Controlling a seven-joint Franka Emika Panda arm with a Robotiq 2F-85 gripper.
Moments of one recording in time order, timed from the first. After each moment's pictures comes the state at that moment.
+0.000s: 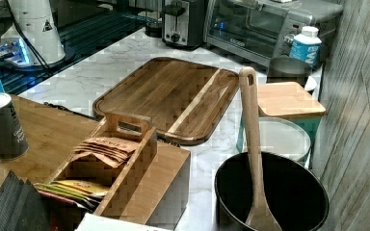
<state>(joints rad) 0.00 0.05 -0.01 -1.86 0.03 0.25 -0.14</state>
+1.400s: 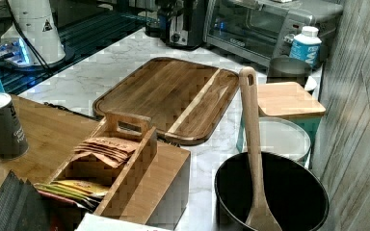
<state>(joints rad) 0.00 0.02 -0.13 -2.15 -0.02 0.54 -0.83</state>
